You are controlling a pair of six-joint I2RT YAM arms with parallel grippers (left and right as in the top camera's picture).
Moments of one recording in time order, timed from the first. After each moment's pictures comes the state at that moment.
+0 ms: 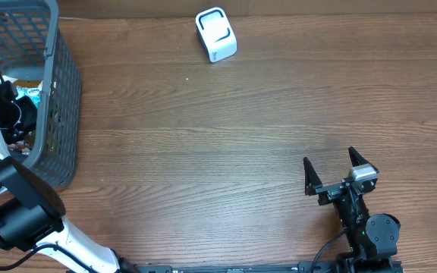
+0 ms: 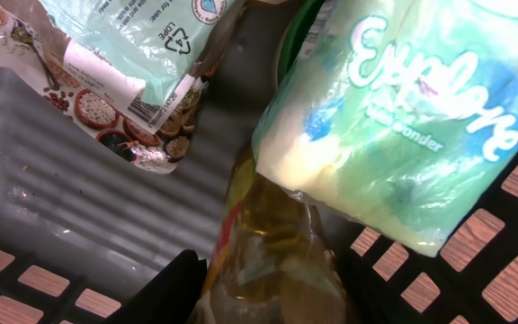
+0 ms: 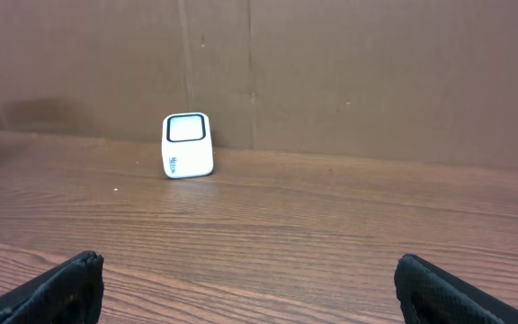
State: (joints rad) left arm 0.57 1.99 1.78 -1.22 0.01 -0.02; right arm 0.08 0.02 0.02 -0.02 -0.15 0.01
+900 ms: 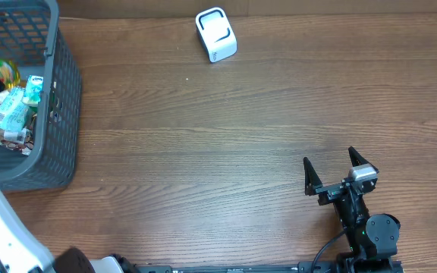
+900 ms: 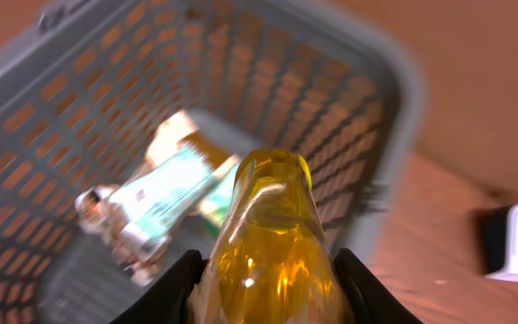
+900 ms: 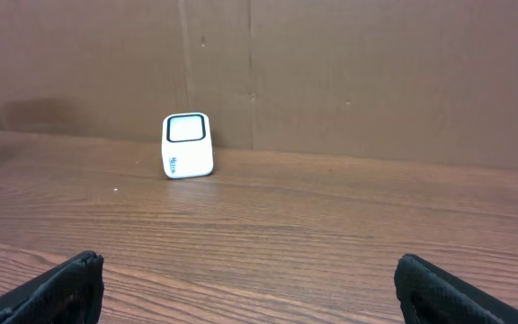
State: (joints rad) left arm 0.57 1.50 1.86 -1.04 0.18 -0.14; right arm 0.08 0.02 0.02 -0.02 -0.15 0.01
